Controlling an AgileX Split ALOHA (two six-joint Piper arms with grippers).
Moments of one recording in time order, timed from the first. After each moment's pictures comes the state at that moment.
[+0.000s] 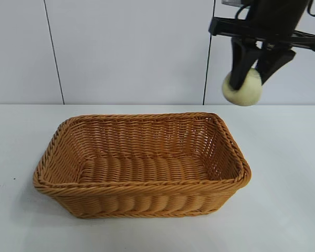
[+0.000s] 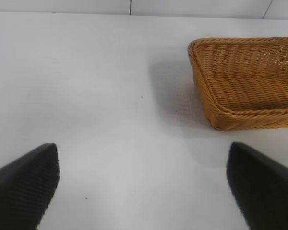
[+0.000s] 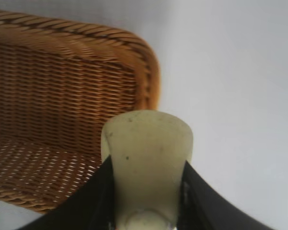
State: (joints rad) left arm -0.01 0.00 -0.50 -0.10 1.06 0.05; right arm 0.34 1.86 -1.59 0.12 1.17 0.10
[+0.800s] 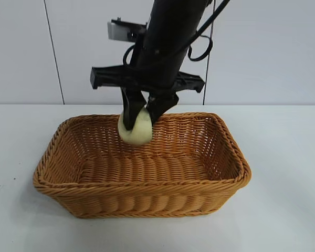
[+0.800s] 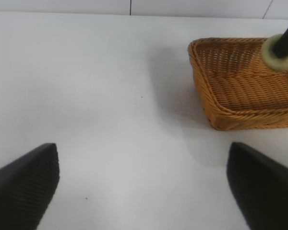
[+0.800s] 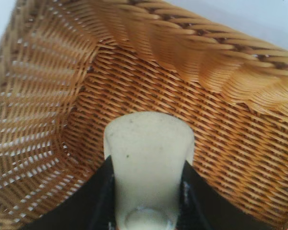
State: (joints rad) left arm -0.01 0.00 -0.50 -0.10 1.06 0.05; right arm 0.63 2.09 -1.59 0.11 0.85 0.19
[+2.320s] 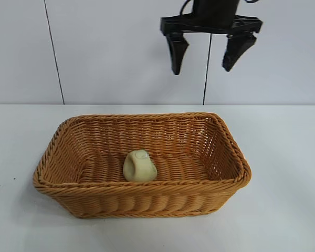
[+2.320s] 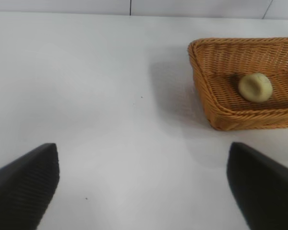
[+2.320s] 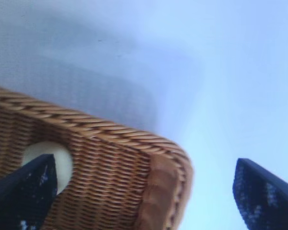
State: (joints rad) left arm -0.01 0.00 -0.50 -0.10 1.06 0.05; right arm 0.30 2.11 -1.97 -0.07 1.21 0.17
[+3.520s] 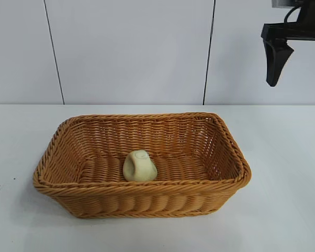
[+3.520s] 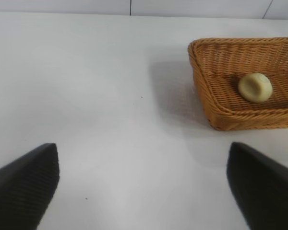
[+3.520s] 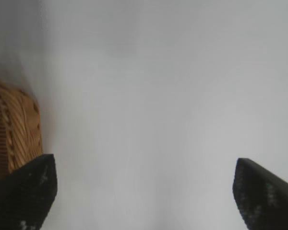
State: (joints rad) left arm -0.01 0.00 -0.50 -0.10 1.06 0.05; right arm 0.08 1.78 -1.49 -0.02 1.22 0.09
